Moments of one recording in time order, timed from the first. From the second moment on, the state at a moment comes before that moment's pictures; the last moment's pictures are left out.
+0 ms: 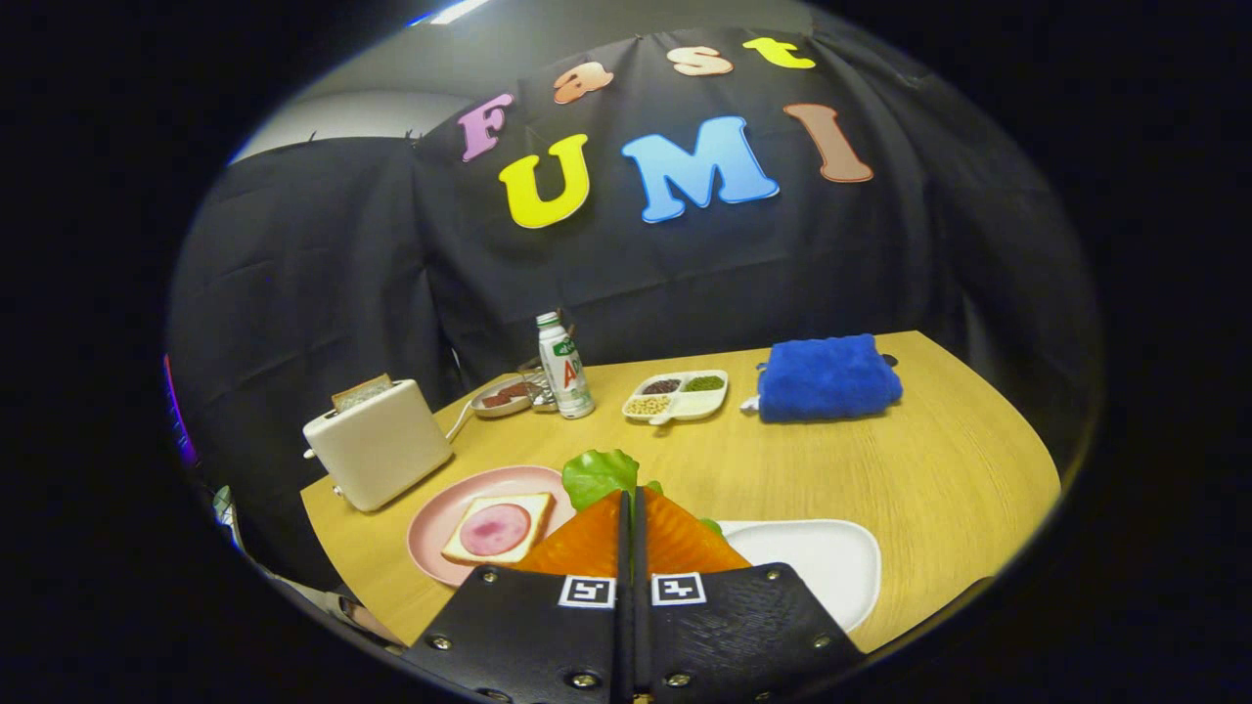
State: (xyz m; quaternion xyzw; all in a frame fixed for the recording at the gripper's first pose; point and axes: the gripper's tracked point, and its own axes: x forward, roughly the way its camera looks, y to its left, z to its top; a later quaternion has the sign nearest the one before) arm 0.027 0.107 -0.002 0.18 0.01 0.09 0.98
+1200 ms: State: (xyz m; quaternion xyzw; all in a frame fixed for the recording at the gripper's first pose) arm 0.094 0.227 0.017 0.08 0.00 0.10 0.99
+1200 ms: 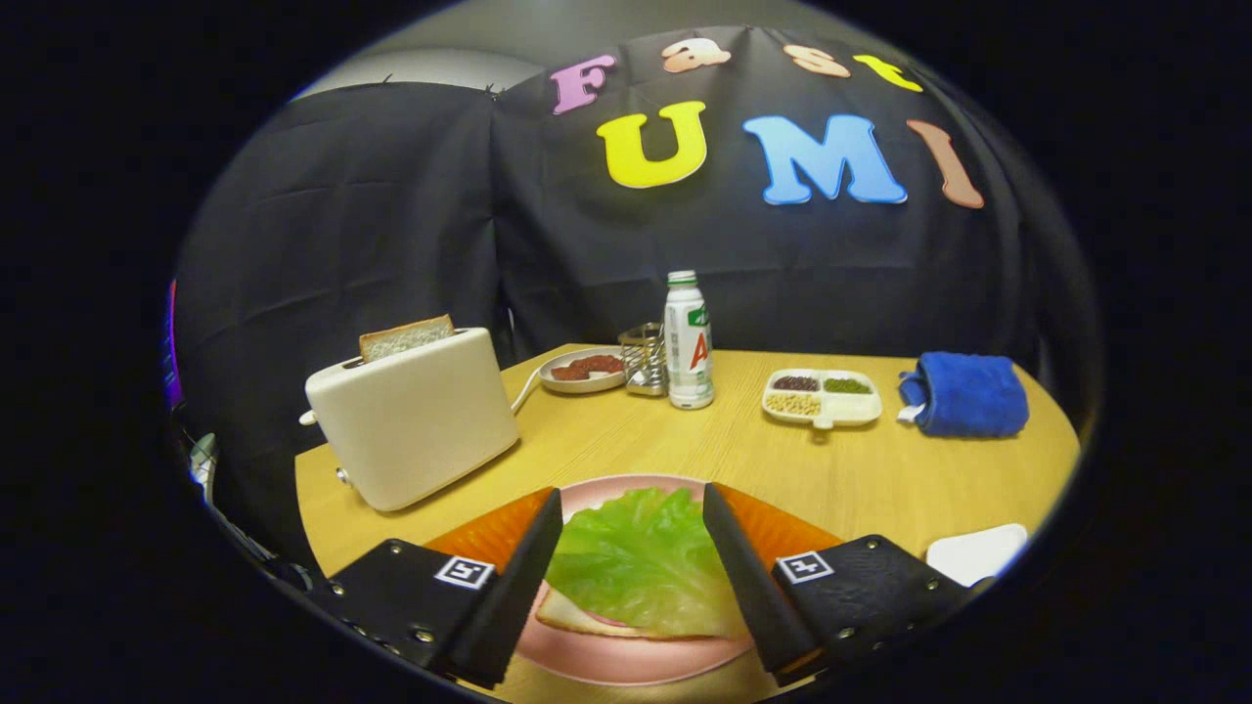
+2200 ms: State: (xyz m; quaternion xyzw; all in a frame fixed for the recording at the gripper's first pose) arm 0.025 0.268 0.168 0.01 -0.16 0.09 0.98
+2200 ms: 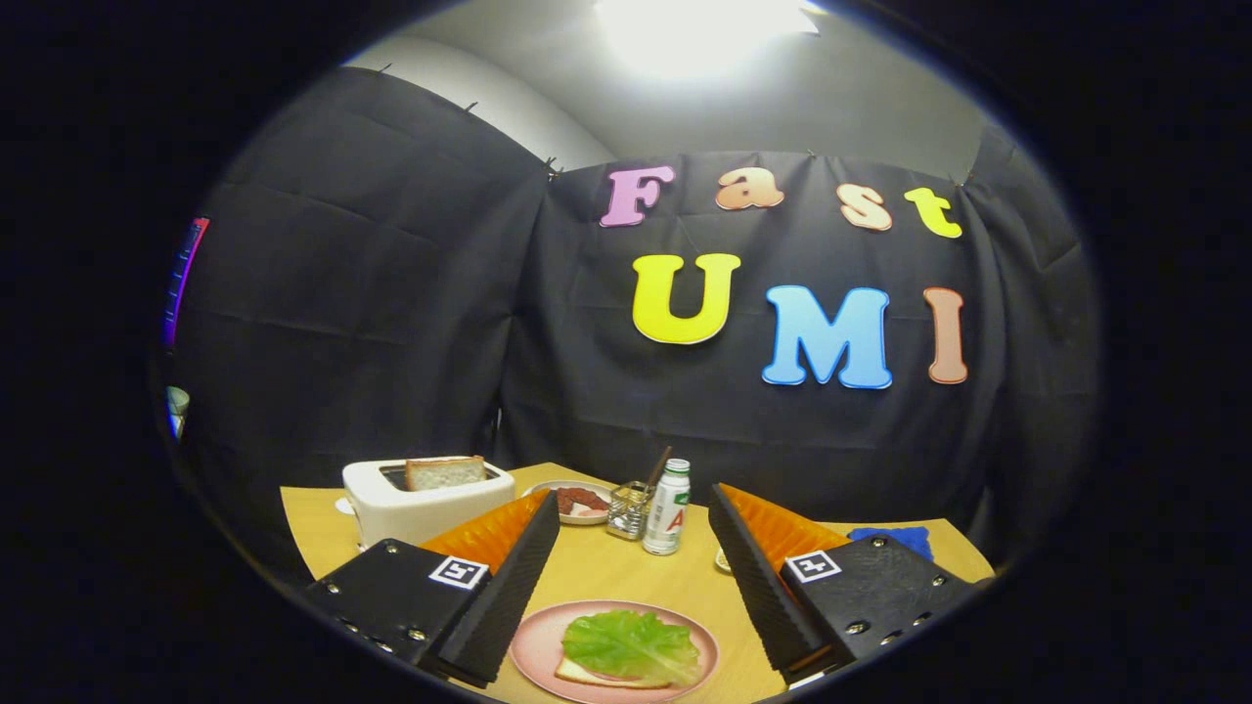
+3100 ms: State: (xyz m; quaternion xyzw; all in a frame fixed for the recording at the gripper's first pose) arm 0.126 0.485 0.163 0.08 -0.10 0.18 0.98
